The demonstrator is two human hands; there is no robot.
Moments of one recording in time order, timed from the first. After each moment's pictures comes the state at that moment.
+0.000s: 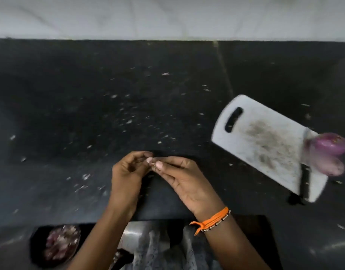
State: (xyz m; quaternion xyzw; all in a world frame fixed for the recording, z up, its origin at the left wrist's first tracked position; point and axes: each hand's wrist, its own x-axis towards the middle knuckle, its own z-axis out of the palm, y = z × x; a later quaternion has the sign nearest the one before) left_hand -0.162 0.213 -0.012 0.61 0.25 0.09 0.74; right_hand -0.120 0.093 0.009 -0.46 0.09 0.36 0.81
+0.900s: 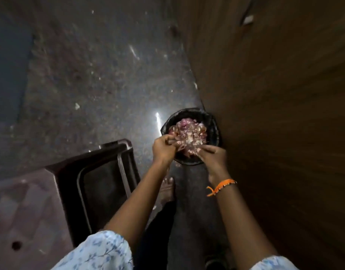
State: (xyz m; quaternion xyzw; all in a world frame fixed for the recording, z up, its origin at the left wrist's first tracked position) left_hand -0.556 0.592 -0.389 0.22 0.73 0.23 0.60; right_hand -0.435 0.569 -0.380 -0.75 -0.10 0.58 0.30
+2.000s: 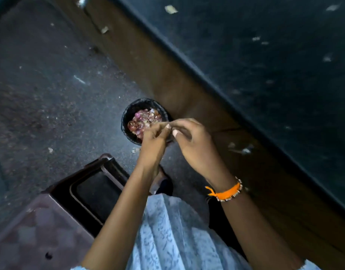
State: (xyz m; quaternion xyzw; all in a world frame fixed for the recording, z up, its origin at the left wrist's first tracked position) left_hand -0.439 0.486 -0.177 0.41 0.54 0.19 0.71; right_hand -0.349 0.438 -0.137 -0.75 -0.33 0.42 0.40
